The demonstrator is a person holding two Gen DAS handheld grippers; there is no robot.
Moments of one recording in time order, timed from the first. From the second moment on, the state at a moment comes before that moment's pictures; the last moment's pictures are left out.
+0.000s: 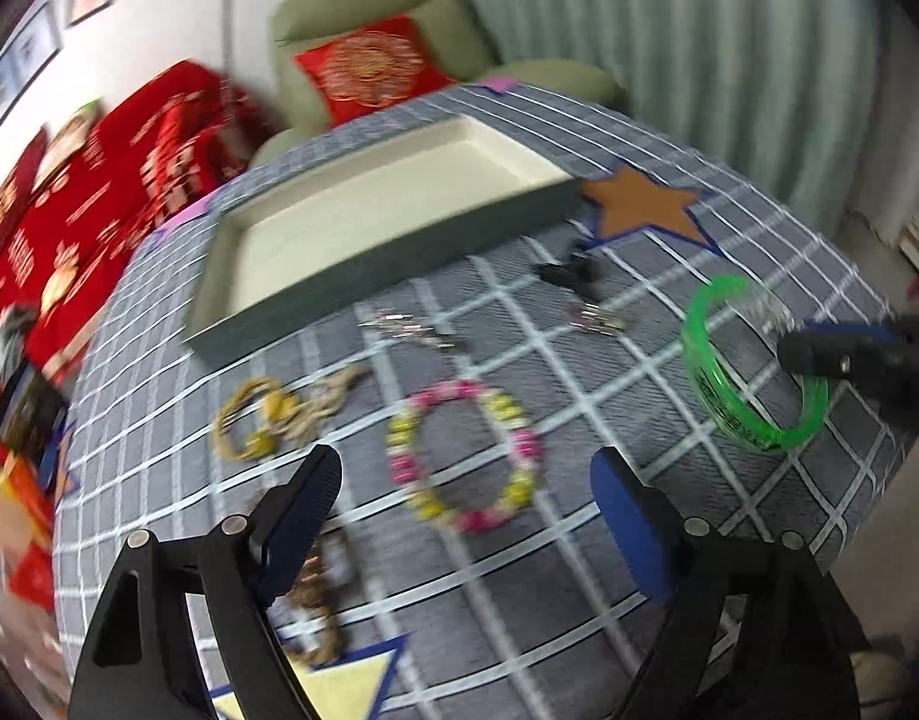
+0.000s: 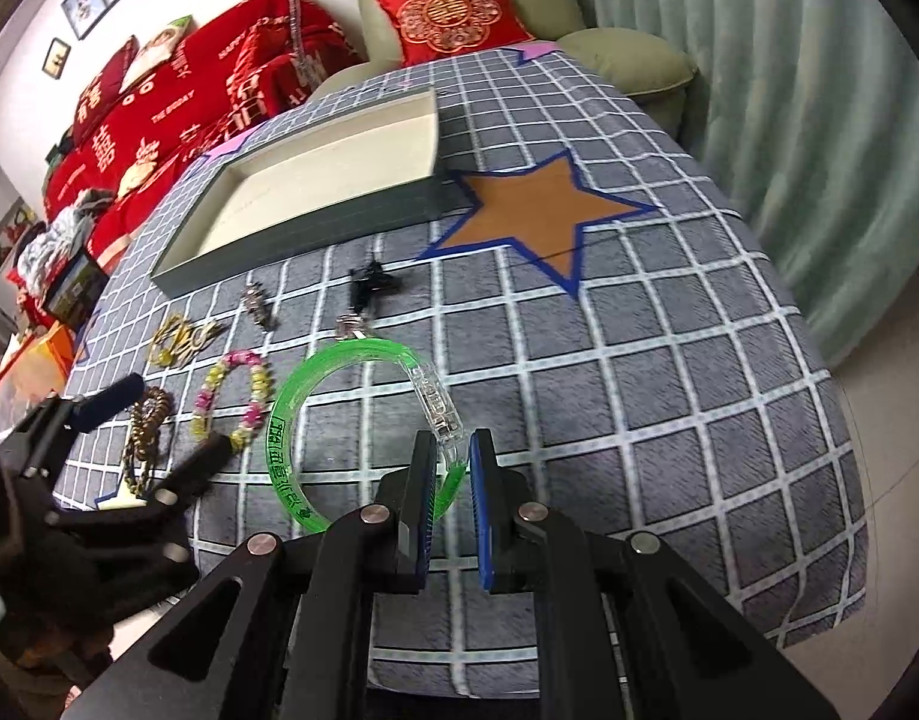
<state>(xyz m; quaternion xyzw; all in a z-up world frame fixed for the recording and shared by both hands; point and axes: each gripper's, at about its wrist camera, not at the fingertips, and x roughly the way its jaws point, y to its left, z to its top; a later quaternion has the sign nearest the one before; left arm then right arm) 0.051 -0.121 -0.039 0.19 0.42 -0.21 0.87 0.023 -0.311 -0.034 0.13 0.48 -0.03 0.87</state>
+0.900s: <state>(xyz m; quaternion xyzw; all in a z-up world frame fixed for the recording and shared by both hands) 0.085 -0.071 0.022 0.01 0.41 -0.25 0.88 0.070 -0.310 -0.003 0.14 0.46 0.01 0.88</state>
